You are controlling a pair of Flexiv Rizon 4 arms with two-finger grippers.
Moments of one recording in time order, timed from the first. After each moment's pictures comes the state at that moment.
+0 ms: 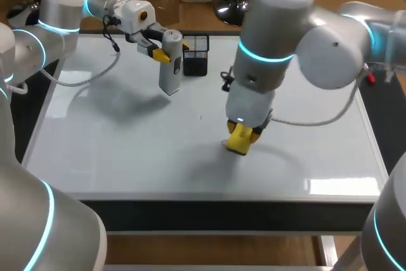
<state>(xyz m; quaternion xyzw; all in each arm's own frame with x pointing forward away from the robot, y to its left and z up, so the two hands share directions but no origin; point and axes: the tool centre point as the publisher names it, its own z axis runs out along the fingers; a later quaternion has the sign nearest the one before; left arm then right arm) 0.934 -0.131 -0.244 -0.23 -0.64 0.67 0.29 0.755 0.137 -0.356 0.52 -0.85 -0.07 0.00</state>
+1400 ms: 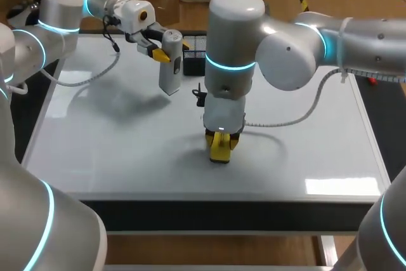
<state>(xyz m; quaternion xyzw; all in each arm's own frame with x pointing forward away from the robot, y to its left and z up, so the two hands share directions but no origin) 0.934 -0.131 -0.244 -0.23 -0.64 0.67 0.29 0.772 0.179 -0.417 0.63 -0.77 -0.07 0.05</state>
